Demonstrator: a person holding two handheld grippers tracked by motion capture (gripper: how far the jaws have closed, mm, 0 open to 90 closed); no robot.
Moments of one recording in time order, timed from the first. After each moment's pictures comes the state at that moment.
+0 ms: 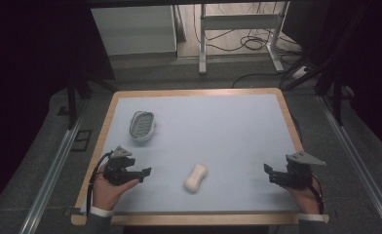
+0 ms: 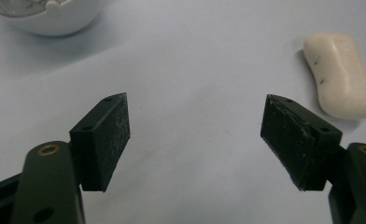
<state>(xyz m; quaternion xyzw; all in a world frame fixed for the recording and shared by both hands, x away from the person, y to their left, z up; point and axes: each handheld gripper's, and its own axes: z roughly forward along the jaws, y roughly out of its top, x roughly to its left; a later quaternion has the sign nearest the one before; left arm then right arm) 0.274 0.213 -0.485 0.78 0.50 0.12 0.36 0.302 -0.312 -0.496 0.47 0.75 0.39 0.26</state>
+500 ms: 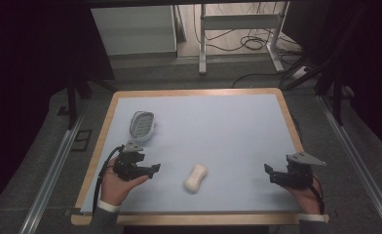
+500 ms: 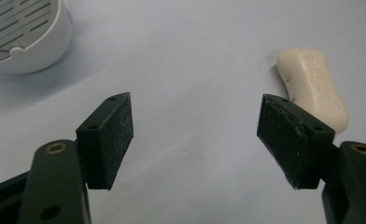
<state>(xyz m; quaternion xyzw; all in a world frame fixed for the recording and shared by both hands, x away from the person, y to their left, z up) 0.283 0.184 -0.468 0.80 0.48 0.12 0.35 0.302 -0.313 -0.496 0.47 0.75 0.38 0.27</state>
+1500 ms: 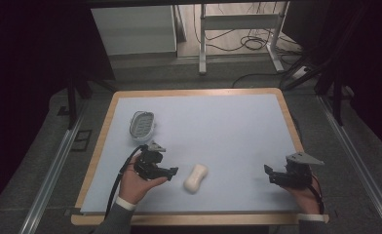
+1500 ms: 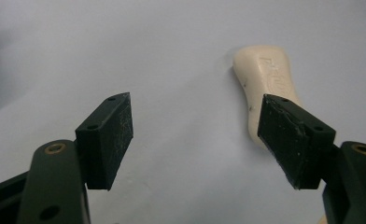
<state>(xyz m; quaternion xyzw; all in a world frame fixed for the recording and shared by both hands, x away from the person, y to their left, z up) 0.293 0.130 -0.468 0.83 0.44 0.09 0.32 0.304 -0.312 -0.501 0.47 0.76 0.37 0.26</state>
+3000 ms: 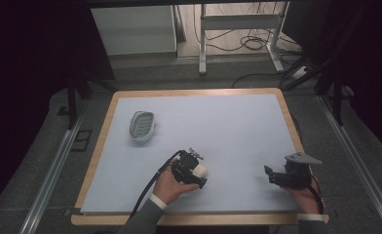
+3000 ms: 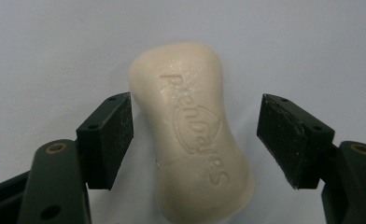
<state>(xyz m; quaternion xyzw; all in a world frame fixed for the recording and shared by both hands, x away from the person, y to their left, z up) 0.310 0.036 -0.500 0.88 0.40 0.04 0.25 0.307 -0.313 -0.506 0.48 0.76 0.35 0.26</state>
